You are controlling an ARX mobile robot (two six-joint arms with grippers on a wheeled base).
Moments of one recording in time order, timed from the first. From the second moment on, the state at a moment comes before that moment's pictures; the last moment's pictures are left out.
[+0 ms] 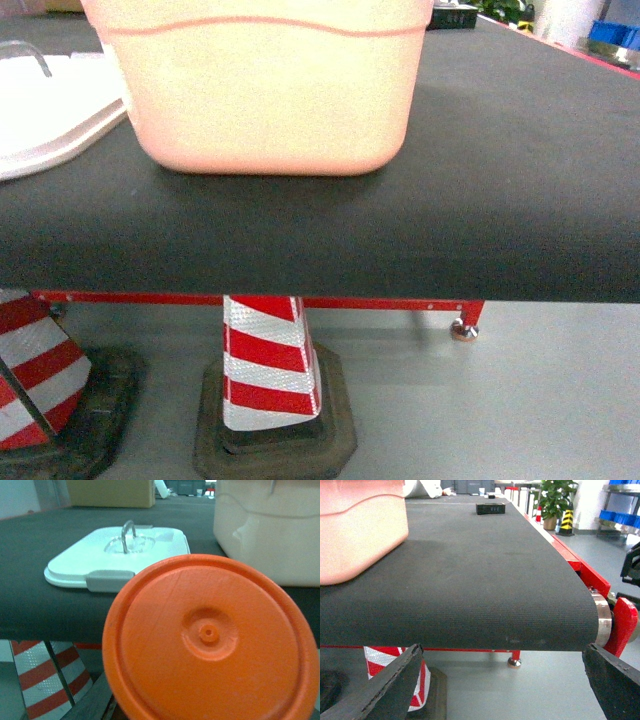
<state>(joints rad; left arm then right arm) 0.00 0.01 0.01 -0.01 0.00 0.00 0.00 0.00 0.01 -0.01 0.00 0.00</state>
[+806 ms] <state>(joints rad) 0.00 0.01 0.01 -0.01 0.00 0.00 0.00 0.00 0.01 -0.01 0.00 0.00</state>
